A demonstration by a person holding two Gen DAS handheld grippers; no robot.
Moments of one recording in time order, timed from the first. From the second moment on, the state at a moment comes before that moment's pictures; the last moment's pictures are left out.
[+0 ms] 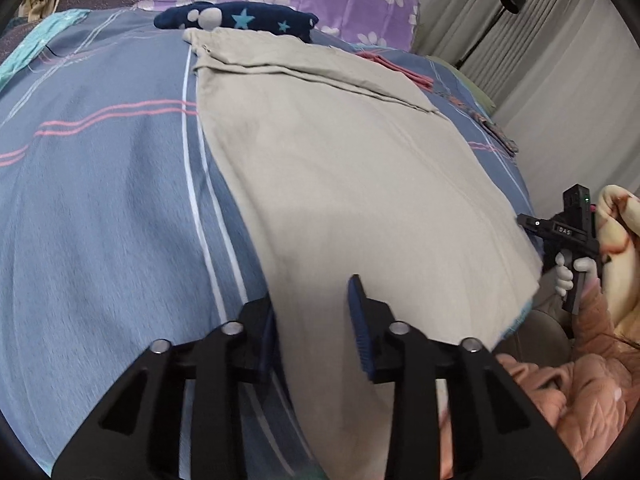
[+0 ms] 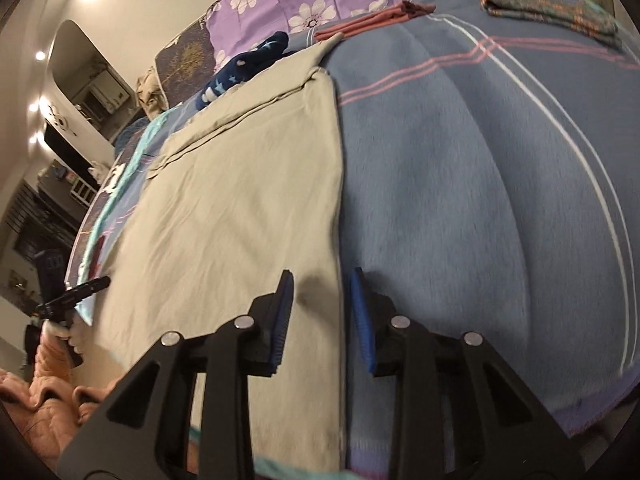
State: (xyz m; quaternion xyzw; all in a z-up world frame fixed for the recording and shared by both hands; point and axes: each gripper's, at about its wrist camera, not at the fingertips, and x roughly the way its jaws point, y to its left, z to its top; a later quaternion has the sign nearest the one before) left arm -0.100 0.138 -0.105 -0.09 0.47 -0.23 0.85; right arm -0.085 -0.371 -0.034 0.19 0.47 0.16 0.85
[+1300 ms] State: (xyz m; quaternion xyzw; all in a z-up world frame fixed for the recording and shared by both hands) left arm -0.157 0.171 0.053 -0.14 0.22 -0.27 0.93; right arm -0.138 -0.354 0.118 0.24 0.24 0.26 0.90
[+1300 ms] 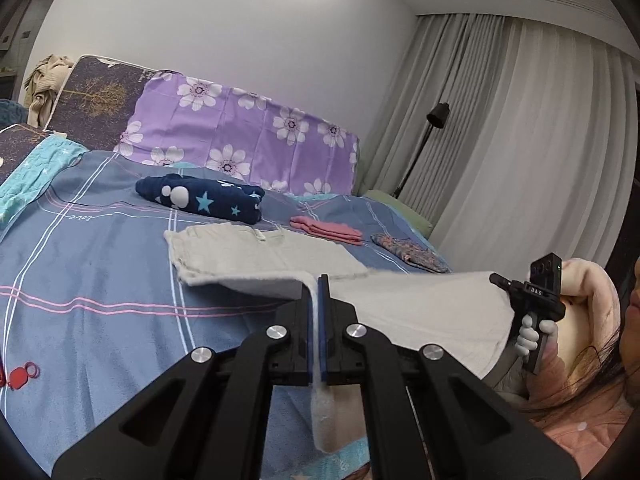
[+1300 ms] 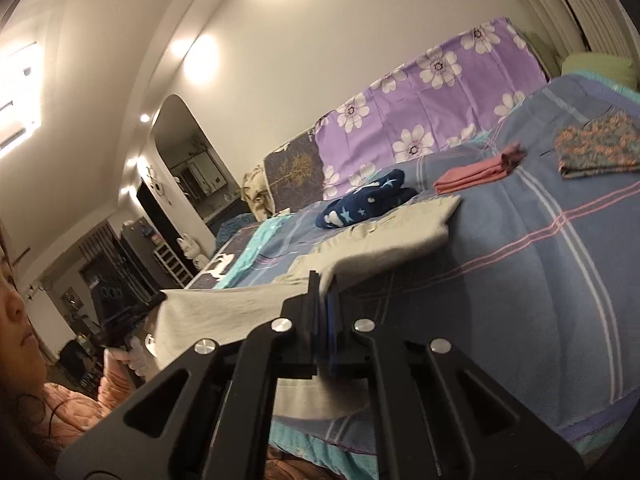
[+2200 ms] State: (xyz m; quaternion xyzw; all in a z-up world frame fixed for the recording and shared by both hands) left arm 0.147 0.181 -0.011 -0.18 0.34 -0.18 0.91; right arm 0.168 -0.341 0.050 0.26 0.33 0.15 0.89
